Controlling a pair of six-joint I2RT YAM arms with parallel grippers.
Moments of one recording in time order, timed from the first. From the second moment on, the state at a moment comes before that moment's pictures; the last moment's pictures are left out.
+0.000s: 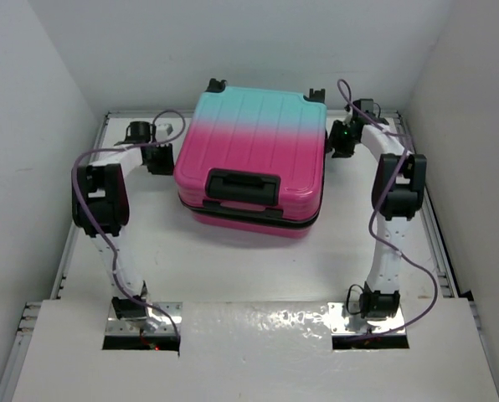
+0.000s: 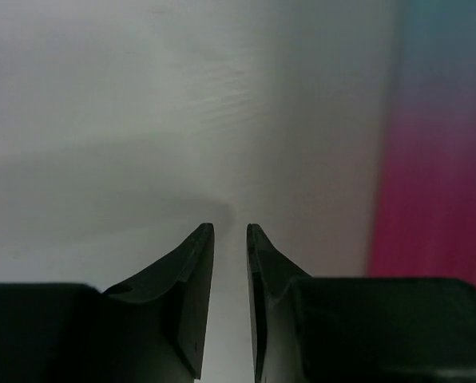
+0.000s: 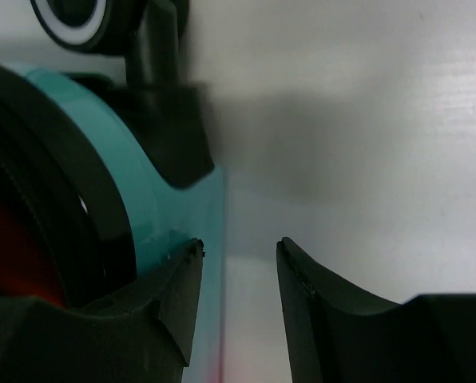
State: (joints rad) left arm 0.09 2.03 1.46 -0.46 0.30 0.06; right arm -0.05 2.25 1.77 -0.55 -0.27 0.28
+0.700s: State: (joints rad) left arm -0.41 1.40 1.00 -0.61 0.39 0.47; right arm -0.07 2.45 2.02 -0.40 -0.32 0.47
